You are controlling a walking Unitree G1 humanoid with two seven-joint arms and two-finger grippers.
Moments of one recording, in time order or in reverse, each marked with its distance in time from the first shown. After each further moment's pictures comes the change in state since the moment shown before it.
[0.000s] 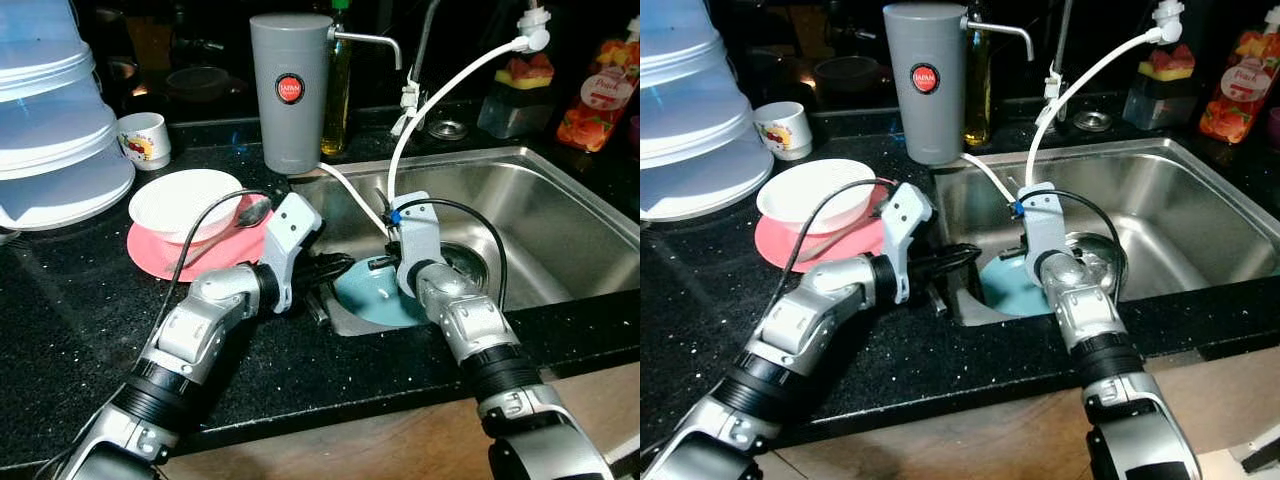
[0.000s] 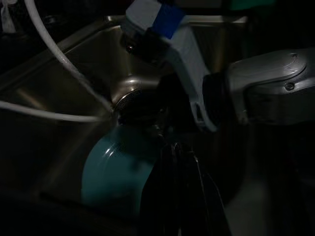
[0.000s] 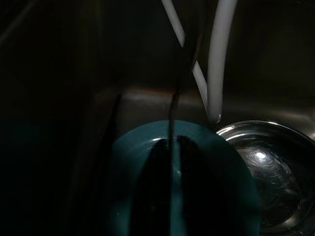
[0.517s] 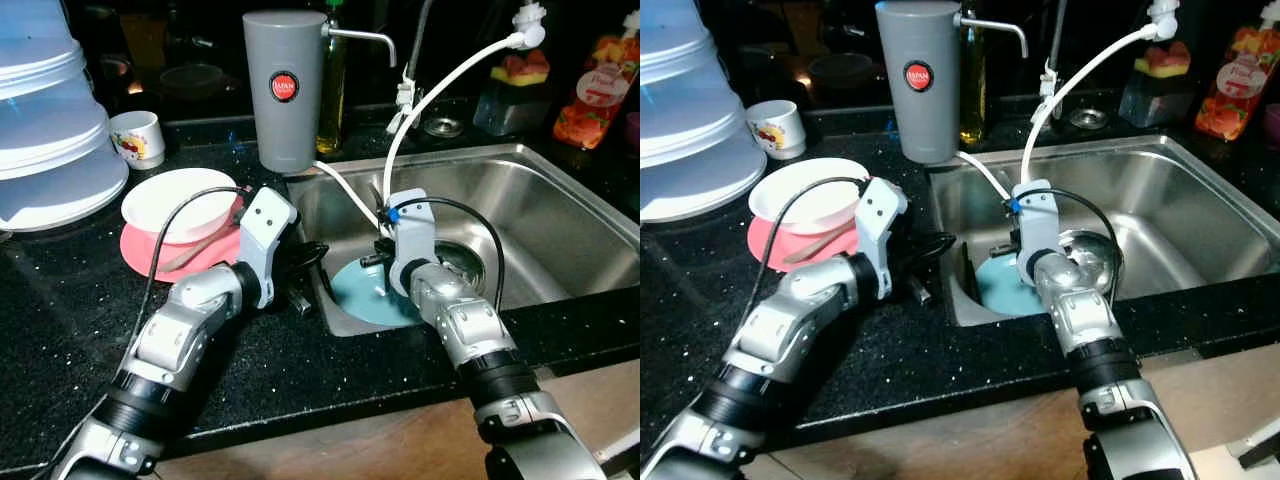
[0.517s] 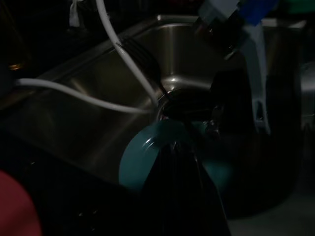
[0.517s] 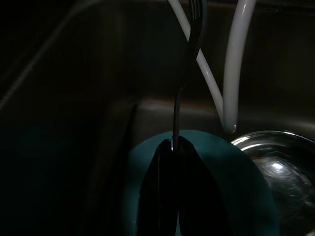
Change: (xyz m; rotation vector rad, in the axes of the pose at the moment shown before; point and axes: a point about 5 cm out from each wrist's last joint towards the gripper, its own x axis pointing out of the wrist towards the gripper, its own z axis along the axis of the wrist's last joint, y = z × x) left arm -0.019 0.012 -0.004 -0.017 -0.016 0.192; right arm -0.004 0.009 0.006 0.026 -0.053 0.051
